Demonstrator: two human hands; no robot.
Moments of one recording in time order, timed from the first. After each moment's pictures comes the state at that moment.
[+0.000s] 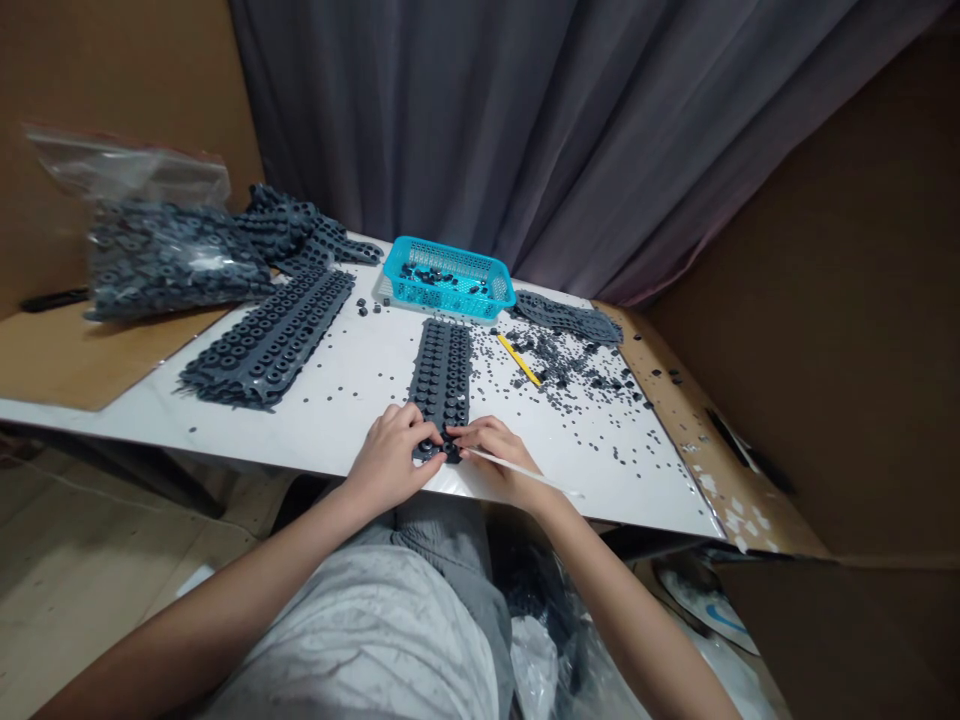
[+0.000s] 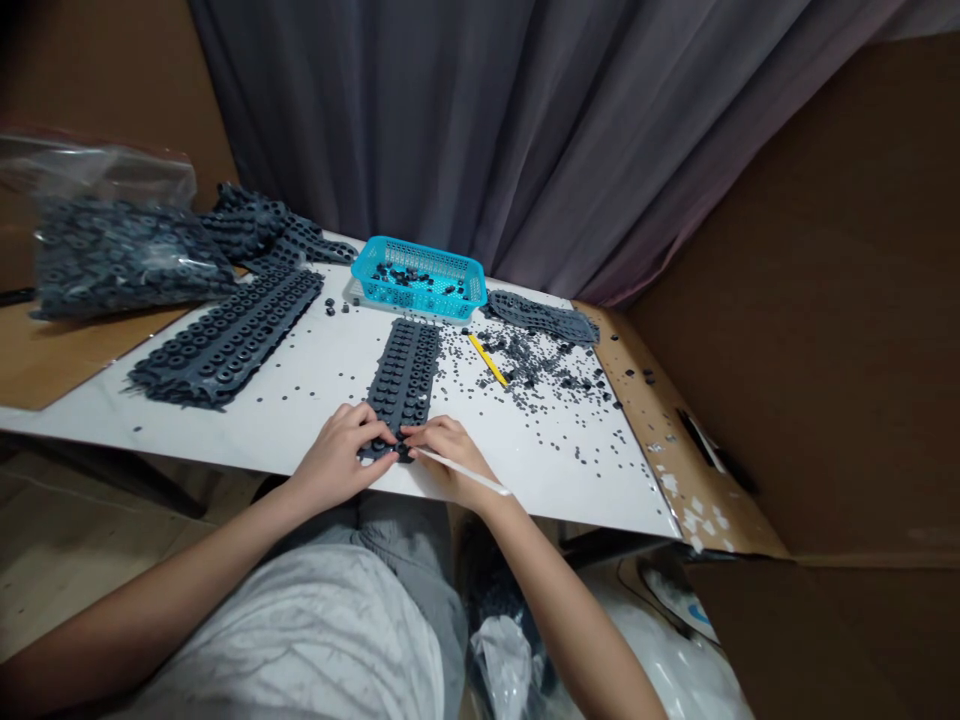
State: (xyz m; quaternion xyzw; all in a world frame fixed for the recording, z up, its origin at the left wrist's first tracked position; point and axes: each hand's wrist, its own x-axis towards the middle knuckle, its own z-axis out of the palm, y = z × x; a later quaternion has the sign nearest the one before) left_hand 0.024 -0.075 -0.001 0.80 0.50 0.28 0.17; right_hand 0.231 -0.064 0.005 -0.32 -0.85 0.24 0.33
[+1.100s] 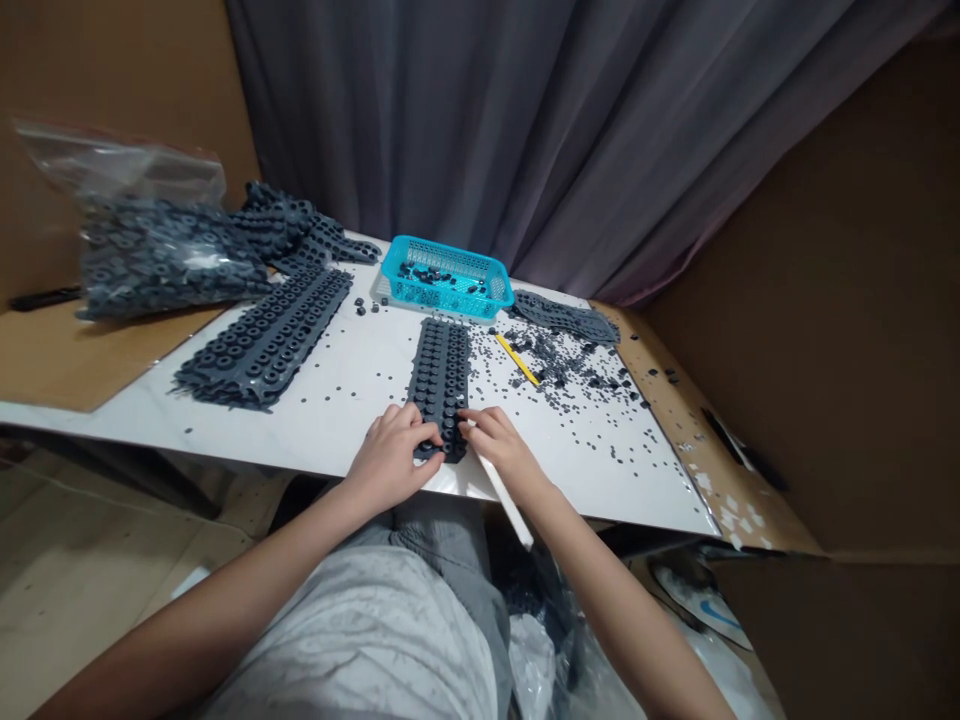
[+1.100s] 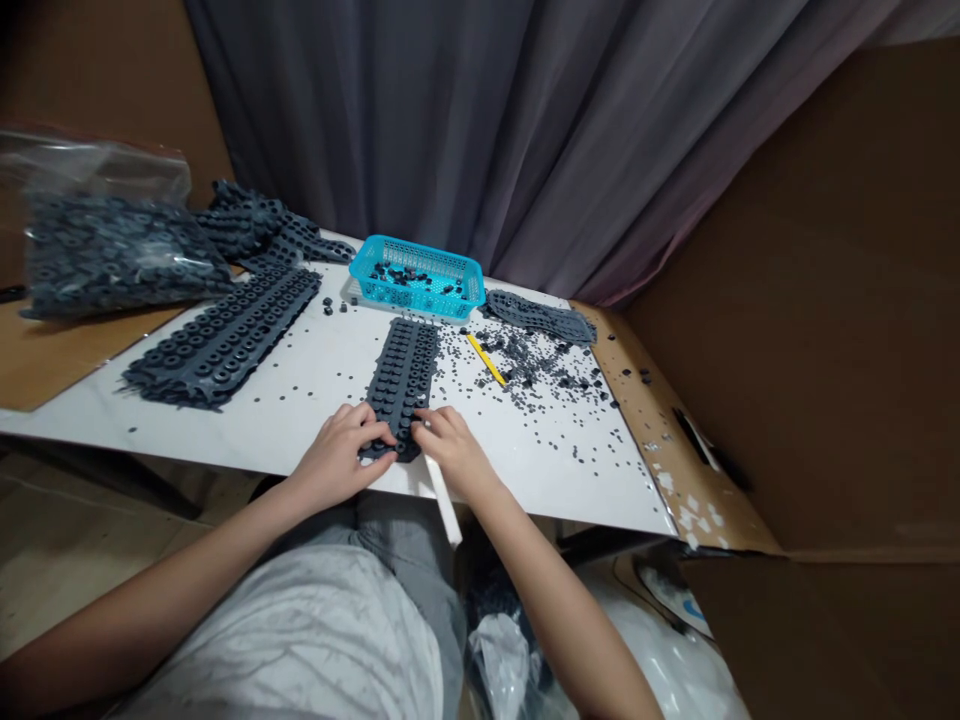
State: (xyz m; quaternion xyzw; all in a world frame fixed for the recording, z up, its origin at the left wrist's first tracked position) left_hand 0.026 -0.075 0.001 0.80 0.51 0.26 0.17; right_hand 0.235 -0.051 -0.009 -0.34 -0.90 0.03 0.26
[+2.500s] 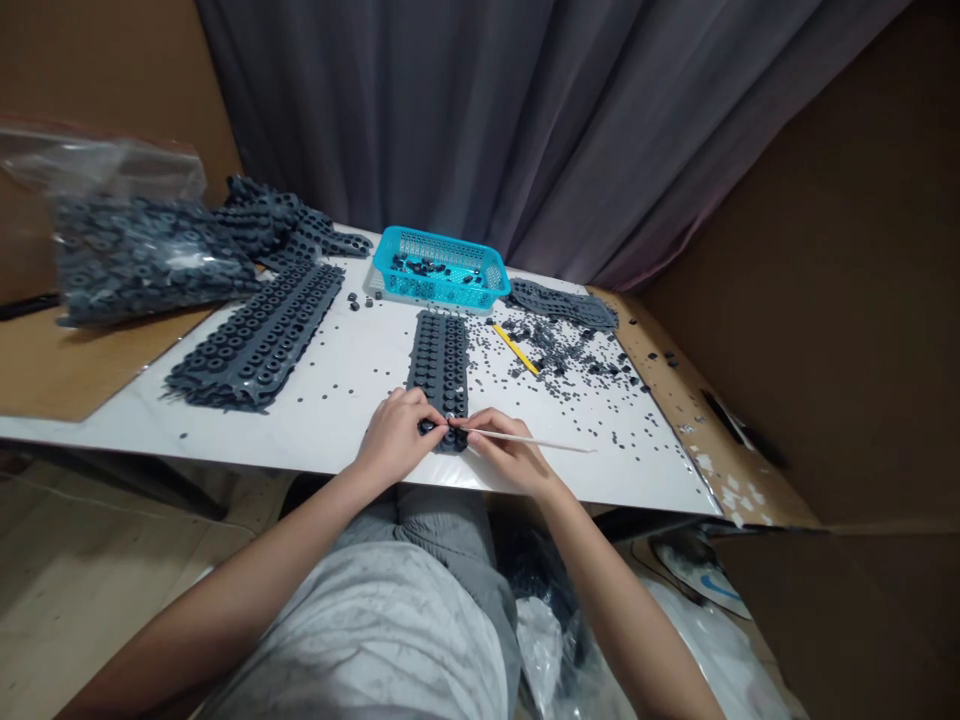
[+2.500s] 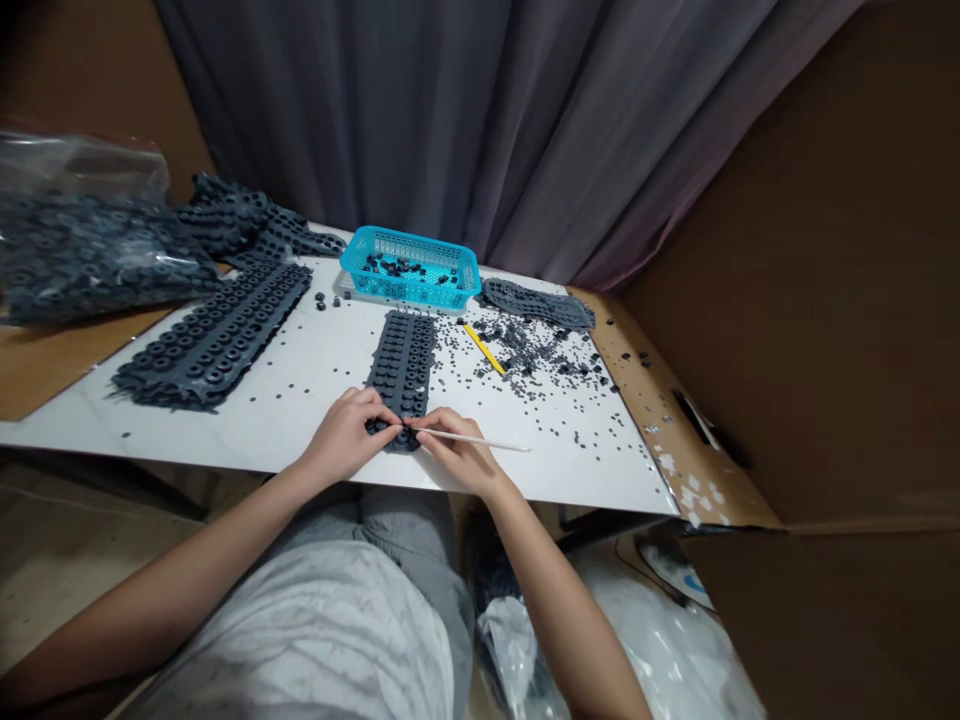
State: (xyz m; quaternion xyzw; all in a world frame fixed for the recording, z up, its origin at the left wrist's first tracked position) left_hand 0.032 -0.051 0.000 0.78 0.52 0.29 0.20; right_hand 0.236 -0.065 -0.003 -0.41 -0.73 0.40 0.36
